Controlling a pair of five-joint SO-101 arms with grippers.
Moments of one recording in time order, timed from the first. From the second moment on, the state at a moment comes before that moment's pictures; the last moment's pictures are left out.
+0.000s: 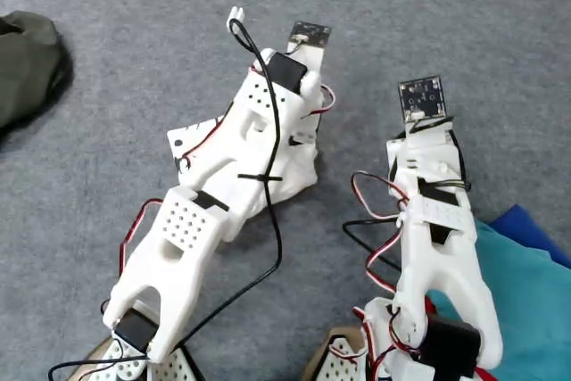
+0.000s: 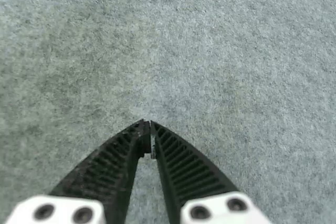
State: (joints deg) left arm 27.9 52.3 -66.8 100.2 6.5; right arm 12.4 -21.6 64.4 4.8 14.0
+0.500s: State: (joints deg) left arm 23.5 52.2 -71.5 100.2 12.5; right arm 12.4 -21.6 64.4 6.8 14.0
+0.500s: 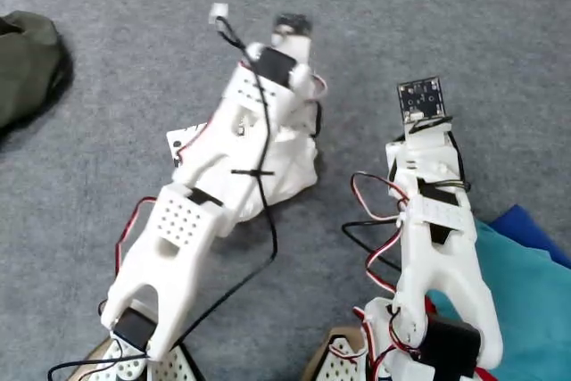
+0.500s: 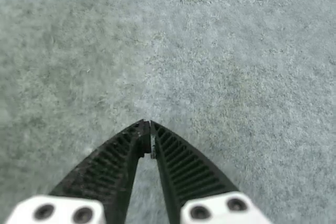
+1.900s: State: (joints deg) left arm -20.3 7.6 20.7 49.8 -0.7; right arm -38.2 32.8 -33.8 81.2 26.2
